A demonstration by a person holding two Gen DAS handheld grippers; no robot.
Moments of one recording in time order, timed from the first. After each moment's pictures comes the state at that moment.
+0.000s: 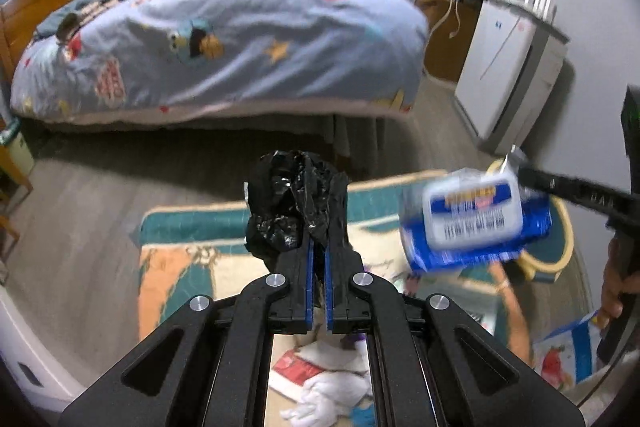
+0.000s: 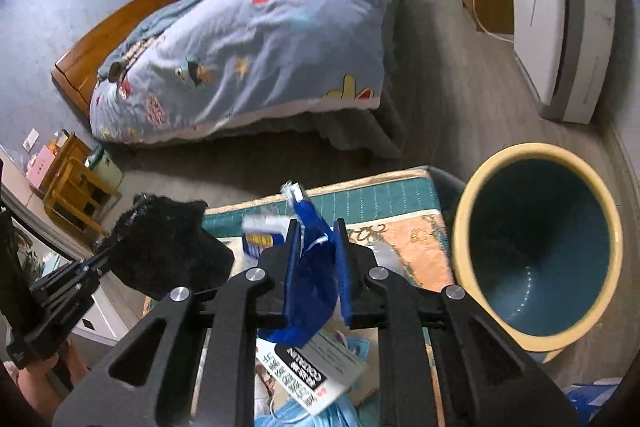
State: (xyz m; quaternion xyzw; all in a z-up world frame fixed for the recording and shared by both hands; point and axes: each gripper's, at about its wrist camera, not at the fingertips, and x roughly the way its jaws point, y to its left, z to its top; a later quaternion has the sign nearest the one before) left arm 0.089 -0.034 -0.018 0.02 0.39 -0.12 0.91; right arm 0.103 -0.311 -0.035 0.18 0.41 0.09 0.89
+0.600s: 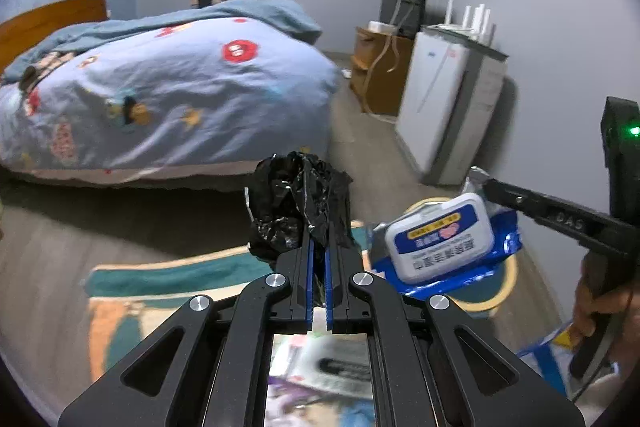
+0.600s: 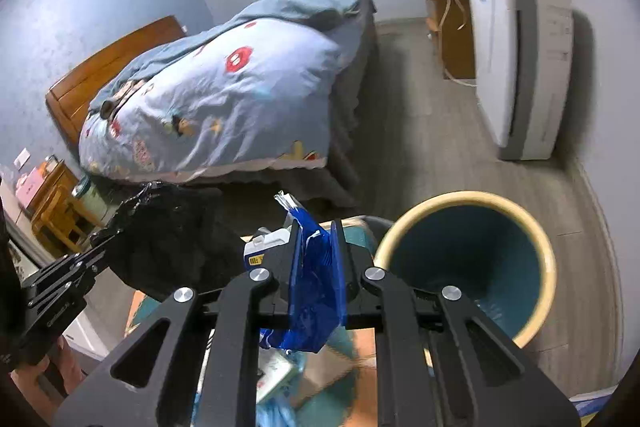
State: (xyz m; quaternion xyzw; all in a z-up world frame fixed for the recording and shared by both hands) left arm 0.069 -0.137 0.020 0.02 0.32 -0.21 0.92; right arm 0.058 -0.385 0.006 0.17 0.34 0.03 0.93
